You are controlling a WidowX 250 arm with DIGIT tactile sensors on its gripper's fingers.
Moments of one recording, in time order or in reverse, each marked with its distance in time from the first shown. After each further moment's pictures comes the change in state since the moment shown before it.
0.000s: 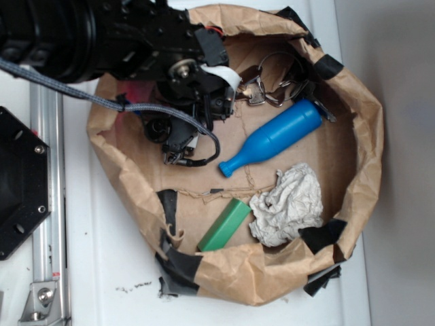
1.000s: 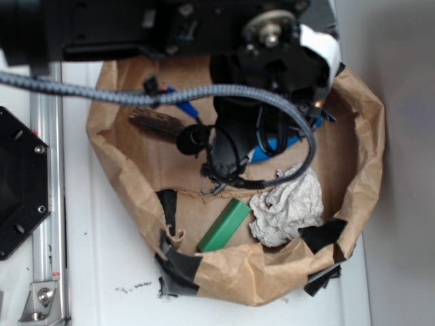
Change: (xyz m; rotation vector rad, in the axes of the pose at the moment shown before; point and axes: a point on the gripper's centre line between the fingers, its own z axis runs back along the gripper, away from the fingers) arm 0.061 -0.029 0.125 -0.037 -0.068 -0.129
